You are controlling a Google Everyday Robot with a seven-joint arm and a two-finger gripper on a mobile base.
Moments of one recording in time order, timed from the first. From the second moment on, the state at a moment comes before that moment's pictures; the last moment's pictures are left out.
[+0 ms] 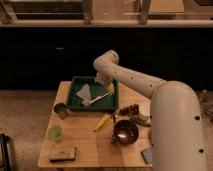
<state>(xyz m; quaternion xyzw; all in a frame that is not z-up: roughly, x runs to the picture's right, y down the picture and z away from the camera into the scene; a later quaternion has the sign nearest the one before) -0.005 -0.019 0.898 -0.19 -0.13 -0.34 0.91</state>
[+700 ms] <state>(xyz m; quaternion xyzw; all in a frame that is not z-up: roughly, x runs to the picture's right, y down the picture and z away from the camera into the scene) -0.016 0.002 0.901 -0.22 -0.20 -0.27 0.92</state>
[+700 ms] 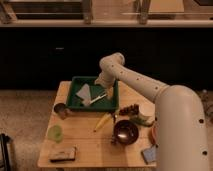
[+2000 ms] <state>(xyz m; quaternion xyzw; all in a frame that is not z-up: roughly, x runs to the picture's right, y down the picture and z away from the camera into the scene) -0.033 0.047 0.948 -0.29 -0.24 -0.18 0.91</state>
